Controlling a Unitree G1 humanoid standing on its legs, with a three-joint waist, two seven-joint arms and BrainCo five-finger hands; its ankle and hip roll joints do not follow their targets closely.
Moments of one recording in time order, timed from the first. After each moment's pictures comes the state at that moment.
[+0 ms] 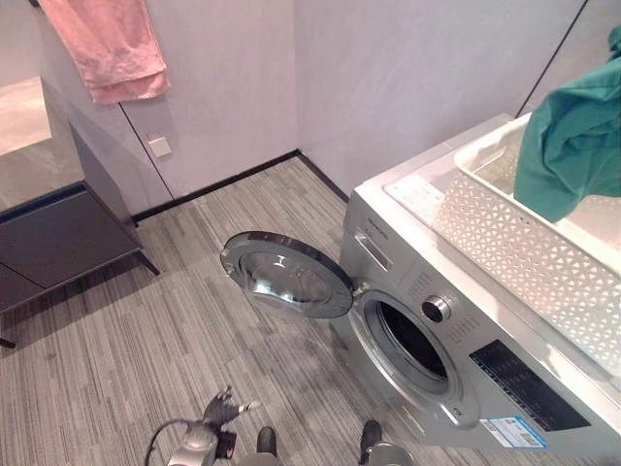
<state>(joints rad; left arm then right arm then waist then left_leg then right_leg) -0.04 0.24 -0.26 0.87 -0.20 -0.09 0.06 -1.01 -1.21 0.26 0.94 0.38 -0.04 -0.13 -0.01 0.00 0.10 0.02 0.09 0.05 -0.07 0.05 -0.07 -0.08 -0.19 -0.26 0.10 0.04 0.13</state>
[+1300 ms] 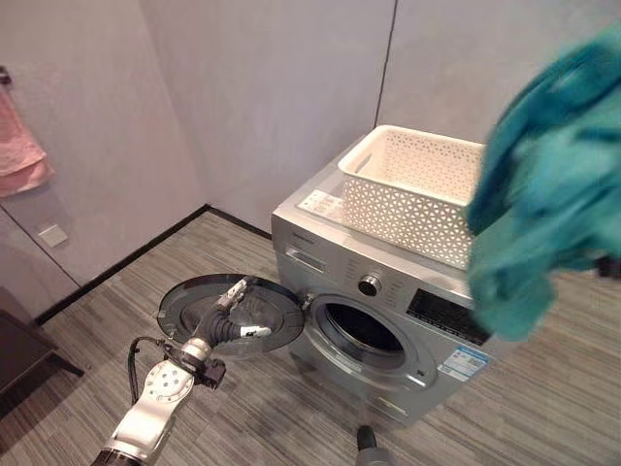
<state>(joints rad) 0.08 0.56 -0.23 -0.06 -0.27 -0.12 -0.11 0.07 -0.87 -0.31 -0.38 0.31 -0.17 -0.09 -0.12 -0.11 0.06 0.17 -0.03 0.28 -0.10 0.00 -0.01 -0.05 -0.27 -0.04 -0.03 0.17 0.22</state>
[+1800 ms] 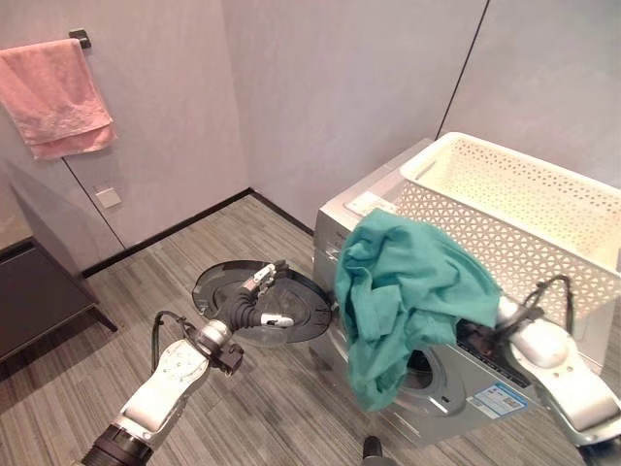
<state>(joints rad) -0.06 0.57 -0.42 -0.04 -0.40 -0.05 -0.12 -0.03 -0.82 0.19 -0.37 0.30 -0.06 0.12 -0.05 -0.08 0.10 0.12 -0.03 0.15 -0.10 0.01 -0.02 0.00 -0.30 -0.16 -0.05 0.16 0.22</state>
